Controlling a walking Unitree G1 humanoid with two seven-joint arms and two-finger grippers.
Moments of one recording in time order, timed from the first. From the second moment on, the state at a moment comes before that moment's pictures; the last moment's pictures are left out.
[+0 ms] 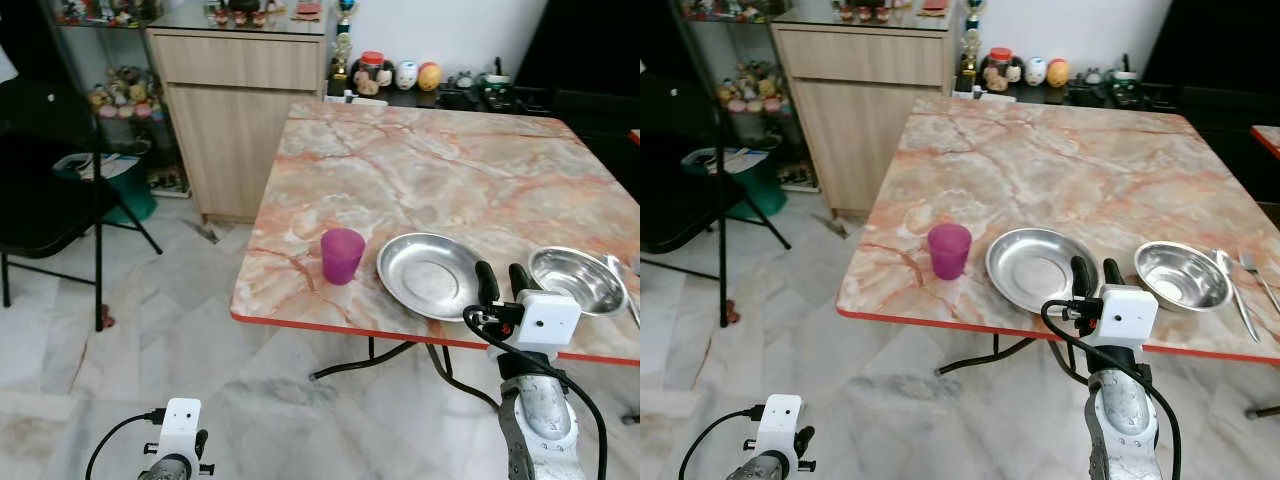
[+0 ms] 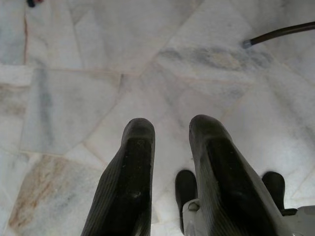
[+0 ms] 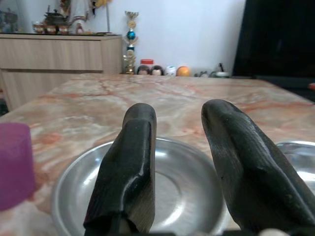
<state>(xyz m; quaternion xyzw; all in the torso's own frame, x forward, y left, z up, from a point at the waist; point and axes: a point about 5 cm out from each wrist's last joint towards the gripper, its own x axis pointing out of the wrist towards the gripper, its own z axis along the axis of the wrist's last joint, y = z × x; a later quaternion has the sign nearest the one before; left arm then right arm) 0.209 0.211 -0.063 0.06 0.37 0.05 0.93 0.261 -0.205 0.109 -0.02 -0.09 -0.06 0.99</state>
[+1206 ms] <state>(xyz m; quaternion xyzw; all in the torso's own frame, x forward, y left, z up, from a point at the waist) 0.208 0.211 -0.063 0.05 0.37 0.04 0.93 0.270 -0.208 0.112 0.01 -0.09 -0.08 0.99</state>
